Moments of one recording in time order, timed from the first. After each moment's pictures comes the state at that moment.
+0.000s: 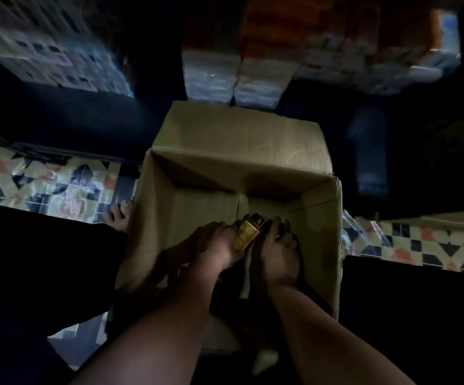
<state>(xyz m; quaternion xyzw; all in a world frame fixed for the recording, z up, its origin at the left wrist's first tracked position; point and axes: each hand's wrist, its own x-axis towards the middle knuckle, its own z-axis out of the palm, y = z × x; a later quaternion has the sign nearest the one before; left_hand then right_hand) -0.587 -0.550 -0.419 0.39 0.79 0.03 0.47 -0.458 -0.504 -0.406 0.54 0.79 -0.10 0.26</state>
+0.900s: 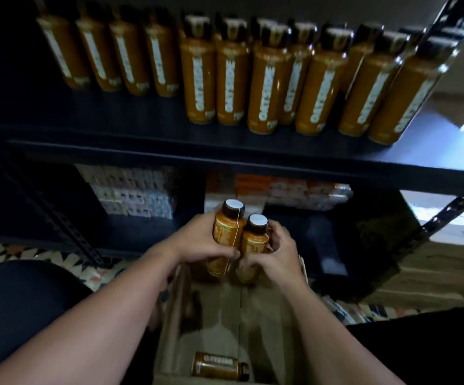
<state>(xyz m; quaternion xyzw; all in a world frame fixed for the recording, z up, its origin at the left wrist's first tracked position) -0.686 -0.564 -0.102 0.53 0.69 0.34 0.36 -0.498 -0.480 -0.144 0.39 0.66 -0.57 -0.28</state>
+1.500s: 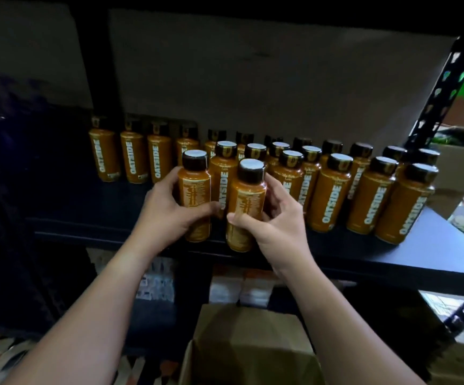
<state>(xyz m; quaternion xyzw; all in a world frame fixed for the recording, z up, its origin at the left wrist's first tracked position) -0.777 -0.553 0.066 0.49 0.65 0.57 0.08 -0.598 -0.453 0.062 0.18 0.72 -0.51 -0.44</state>
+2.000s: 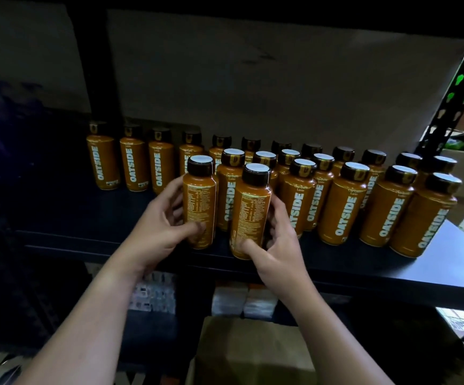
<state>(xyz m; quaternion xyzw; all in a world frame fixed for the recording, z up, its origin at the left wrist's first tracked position) -0.806 -0.551 0.047 0.49 0.57 0.62 0.22 -0.614 -0.444 0.032 0.21 0.77 -0.46 -0.40</state>
